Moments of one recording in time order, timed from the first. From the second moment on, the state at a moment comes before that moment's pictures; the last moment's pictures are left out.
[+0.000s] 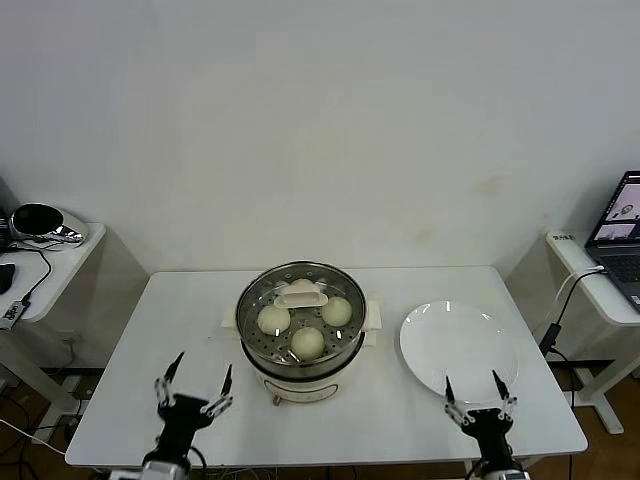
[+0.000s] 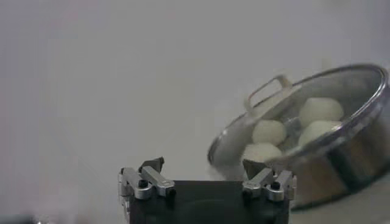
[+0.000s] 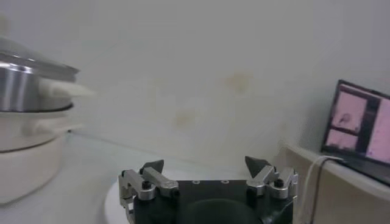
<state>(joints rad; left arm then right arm) 1.75 -1.20 -0.49 -2.17 0.03 0.03 -0.19 -1.68 1.44 0.68 1.91 -0.03 0.23 -0.03</state>
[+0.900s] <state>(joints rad) 1.86 -1.24 -0.57 -2.03 -0.28 -0.13 -0.16 -1.79 1.43 0.58 1.98 0.06 0.17 -0.05</state>
